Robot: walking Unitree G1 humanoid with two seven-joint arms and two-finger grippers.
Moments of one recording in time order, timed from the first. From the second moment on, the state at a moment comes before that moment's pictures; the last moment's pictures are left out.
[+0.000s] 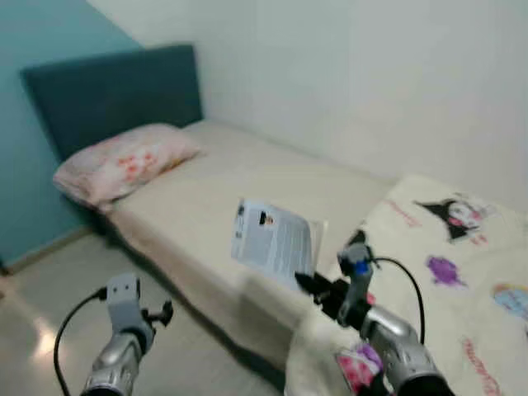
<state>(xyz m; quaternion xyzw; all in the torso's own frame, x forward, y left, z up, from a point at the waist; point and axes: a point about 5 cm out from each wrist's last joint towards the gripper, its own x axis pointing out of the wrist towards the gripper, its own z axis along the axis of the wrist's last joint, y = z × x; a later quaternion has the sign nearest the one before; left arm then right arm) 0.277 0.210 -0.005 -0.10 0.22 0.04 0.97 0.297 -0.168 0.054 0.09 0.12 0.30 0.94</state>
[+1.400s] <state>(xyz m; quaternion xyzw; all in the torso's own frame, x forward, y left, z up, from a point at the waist) 0.305 0.187 0.025 -0.09 0.15 -0.01 0.99 0.312 -0.151 0.080 0.12 0.07 0.31 0.94</state>
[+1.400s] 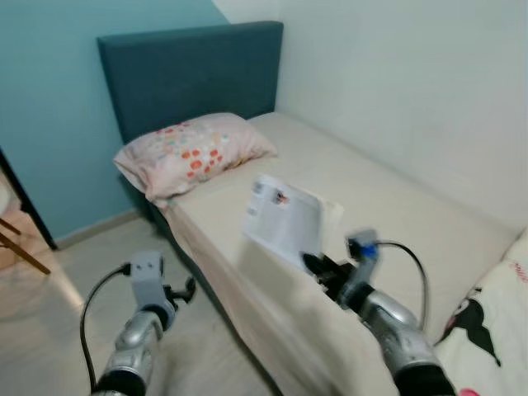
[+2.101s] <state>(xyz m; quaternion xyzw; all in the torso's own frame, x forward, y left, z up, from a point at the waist) 0.306 0.174 0.025 -0.09 0.15 -0.03 0.98 0.298 -0.169 0.072 0.10 0.09 0.31 0.94</state>
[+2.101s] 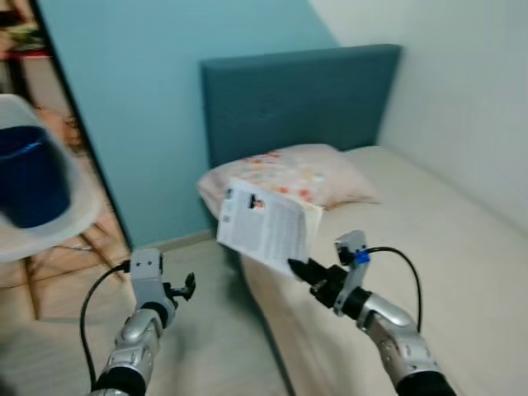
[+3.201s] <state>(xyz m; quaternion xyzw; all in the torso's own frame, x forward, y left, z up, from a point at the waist) 0.310 0.167 0.032 -0.10 0.13 -0.05 0.99 0.318 -0.193 0.058 0.14 0.14 0.10 0.97</state>
